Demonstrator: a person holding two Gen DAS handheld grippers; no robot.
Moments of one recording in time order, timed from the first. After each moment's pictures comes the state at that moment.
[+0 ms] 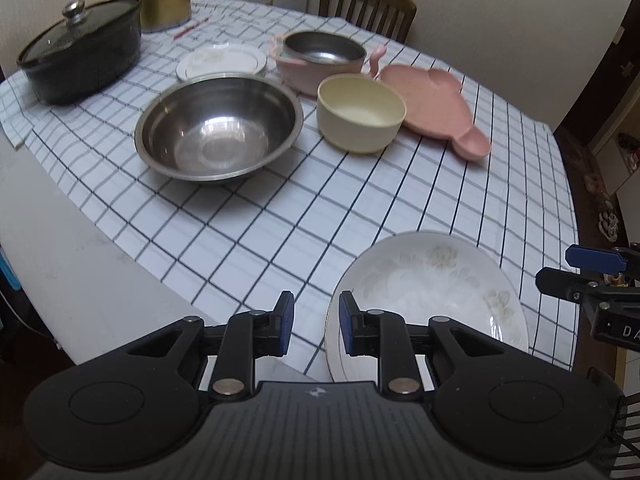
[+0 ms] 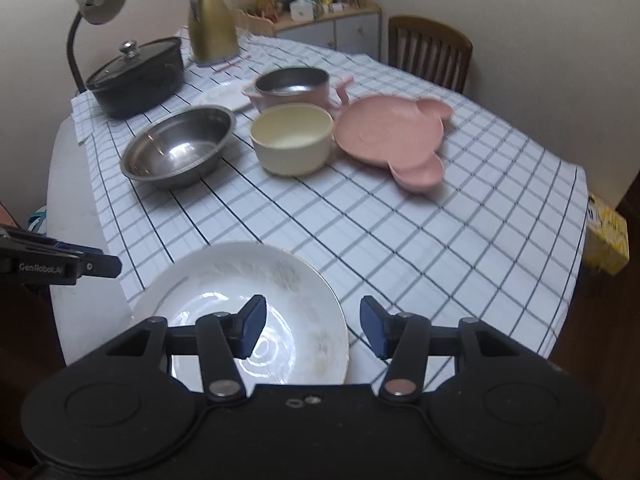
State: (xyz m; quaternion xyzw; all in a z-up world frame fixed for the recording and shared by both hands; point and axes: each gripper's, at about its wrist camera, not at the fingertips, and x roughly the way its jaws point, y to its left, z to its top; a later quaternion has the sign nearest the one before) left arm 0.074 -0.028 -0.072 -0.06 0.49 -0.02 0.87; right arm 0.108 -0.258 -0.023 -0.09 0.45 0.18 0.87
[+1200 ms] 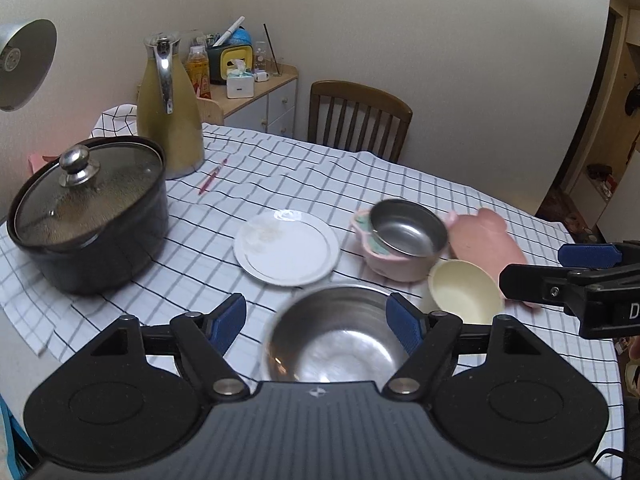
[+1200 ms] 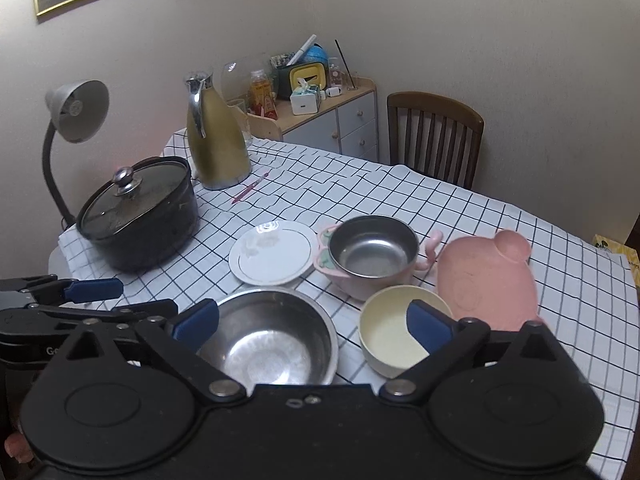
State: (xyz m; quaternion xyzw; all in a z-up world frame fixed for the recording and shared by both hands) left arm 0.225 0.155 -0.014 -0.02 0.36 -0.08 0.93; right arm 0.228 -0.058 0.028 -0.01 0.37 0.13 0.92
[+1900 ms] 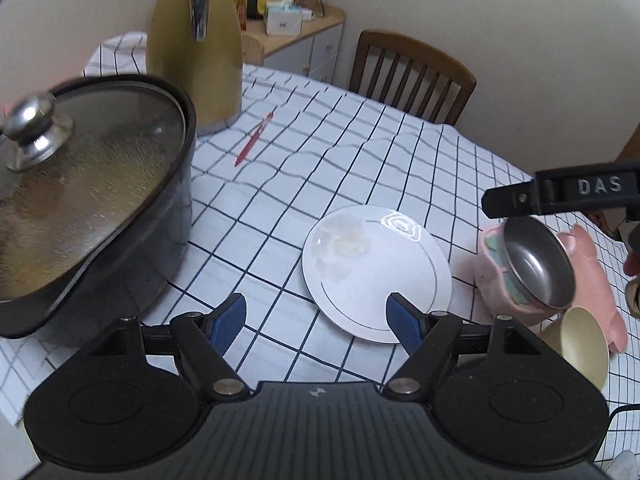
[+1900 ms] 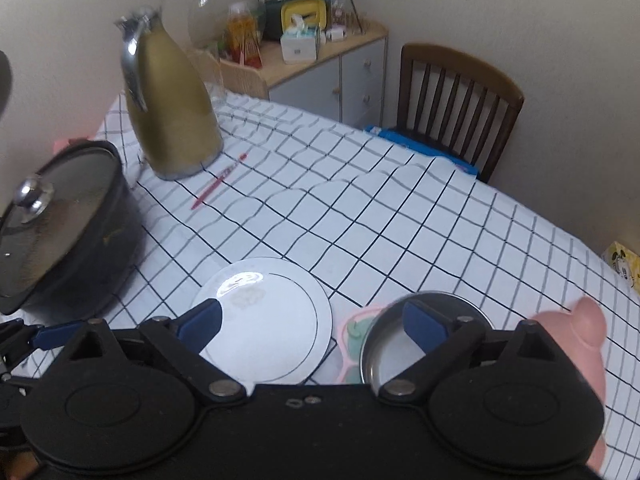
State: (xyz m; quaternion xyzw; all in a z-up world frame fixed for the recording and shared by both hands) left arm 0.388 0.225 -0.093 -0.07 0.45 -0.06 0.89; right arm 0.451 0.029 -0.035 -0.05 0.47 0.10 0.88
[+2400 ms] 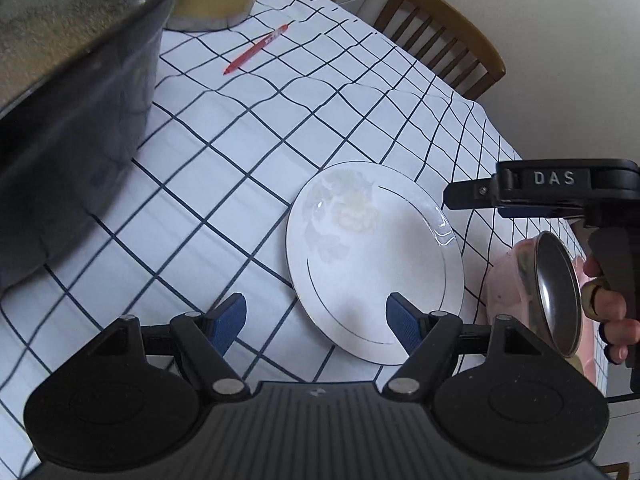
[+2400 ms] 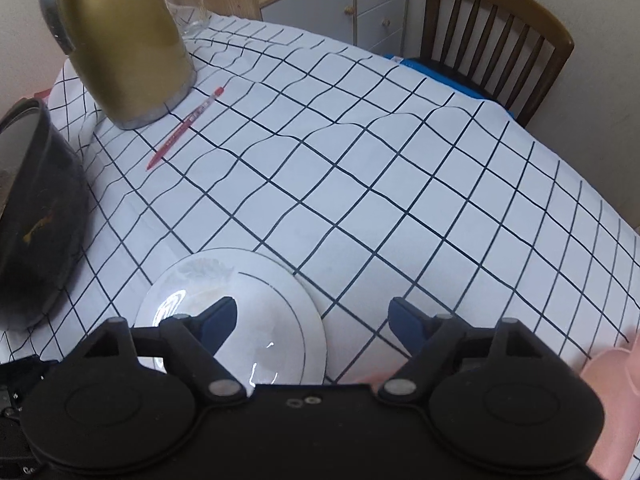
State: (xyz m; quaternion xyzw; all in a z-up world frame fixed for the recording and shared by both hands) left arm 0.441 0.232 -0.159 -0.19 0.52 -0.07 0.83; right arm 0.545 0.035 -0.110 -0.06 0.57 0.12 0.81
